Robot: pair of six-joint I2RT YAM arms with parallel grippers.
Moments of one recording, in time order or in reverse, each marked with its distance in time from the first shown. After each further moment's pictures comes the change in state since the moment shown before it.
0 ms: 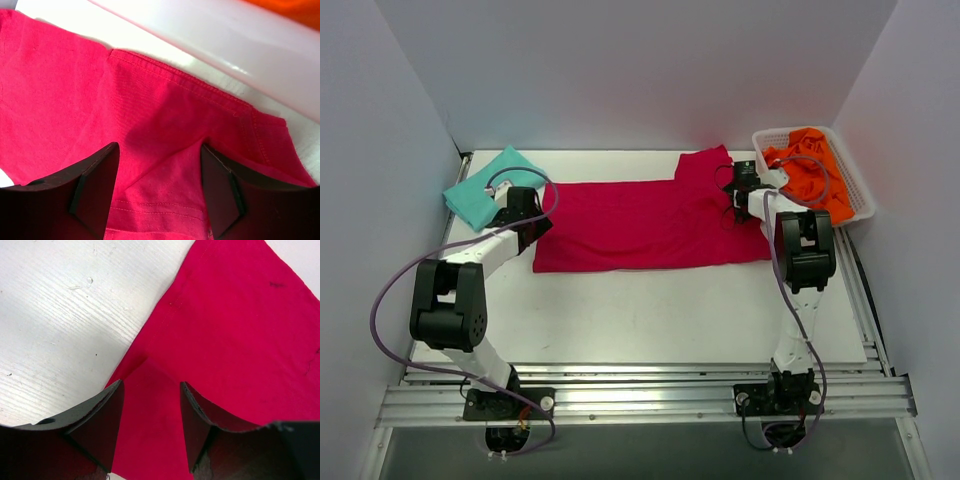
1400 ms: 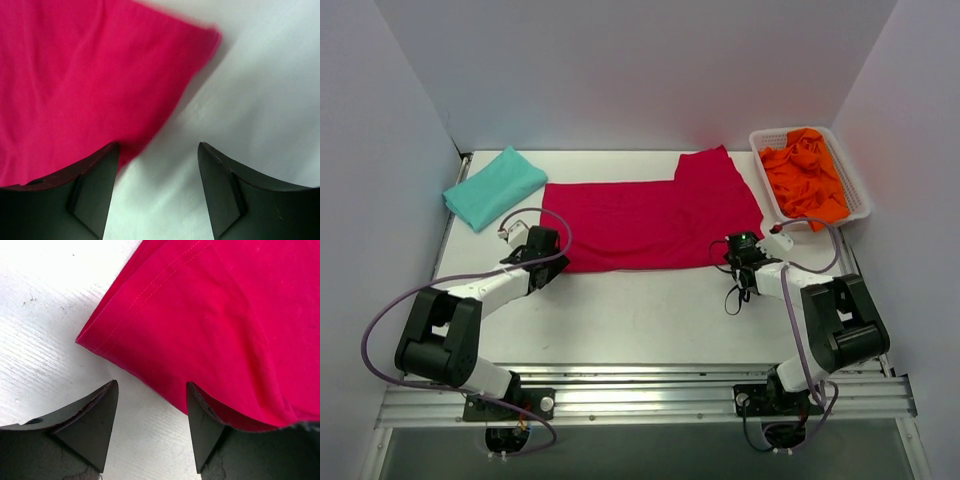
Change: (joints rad) left arm -0.181 -0.201 -0.322 -0.025 -0.080 -0.247; right arm 0.193 -0.674 -0.908 0.148 0.148 0.017
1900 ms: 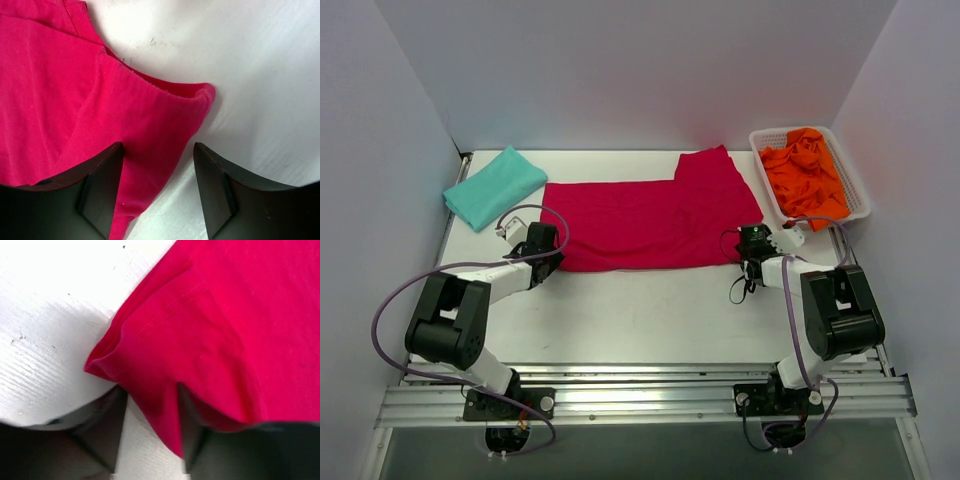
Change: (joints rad) left arm 0.034 0.101 0.018 0.132 -0.034 -0.023; right arm -0.115 0.086 0.036 0.117 -0.003 0.003
